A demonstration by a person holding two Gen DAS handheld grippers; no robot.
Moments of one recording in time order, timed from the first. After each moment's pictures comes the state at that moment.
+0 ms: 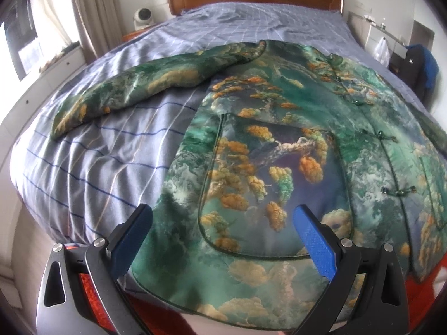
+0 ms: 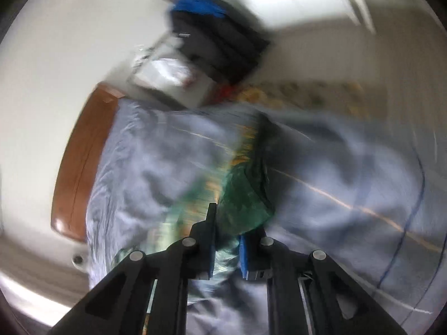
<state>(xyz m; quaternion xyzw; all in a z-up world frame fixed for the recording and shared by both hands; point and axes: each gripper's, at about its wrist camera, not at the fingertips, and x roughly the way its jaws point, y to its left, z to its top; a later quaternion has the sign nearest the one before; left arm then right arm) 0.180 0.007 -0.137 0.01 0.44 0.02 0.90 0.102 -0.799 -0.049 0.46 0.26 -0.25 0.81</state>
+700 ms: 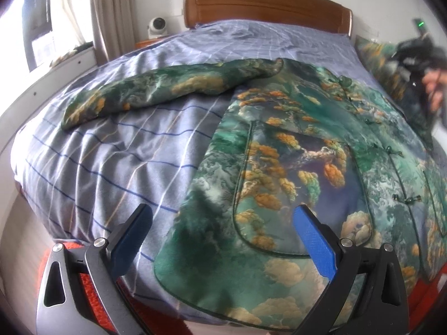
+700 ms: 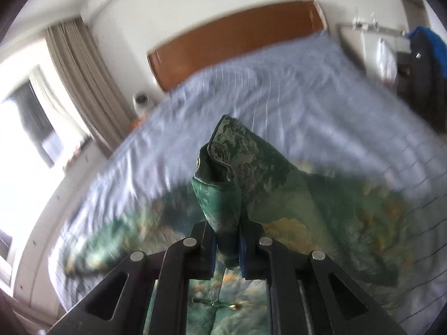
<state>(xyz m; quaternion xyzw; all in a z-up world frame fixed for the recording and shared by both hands) 0.167 0.039 -0.144 -0.03 0.40 0.03 0.92 0.370 -0.354 0.019 0.15 0.37 0.08 0.91</state>
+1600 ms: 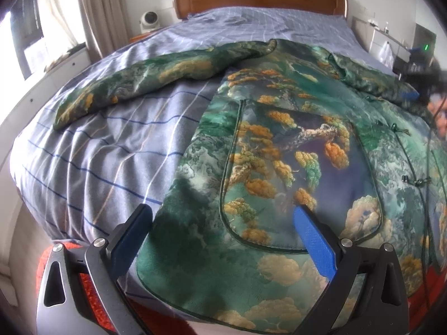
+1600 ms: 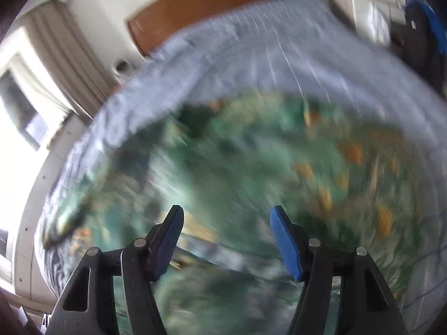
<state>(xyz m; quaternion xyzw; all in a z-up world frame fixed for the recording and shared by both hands) 0.177 0.022 -0.162 0.01 0.43 0.03 0.90 0.356 -0.404 -0.083 0.16 0.48 0.06 0.86</state>
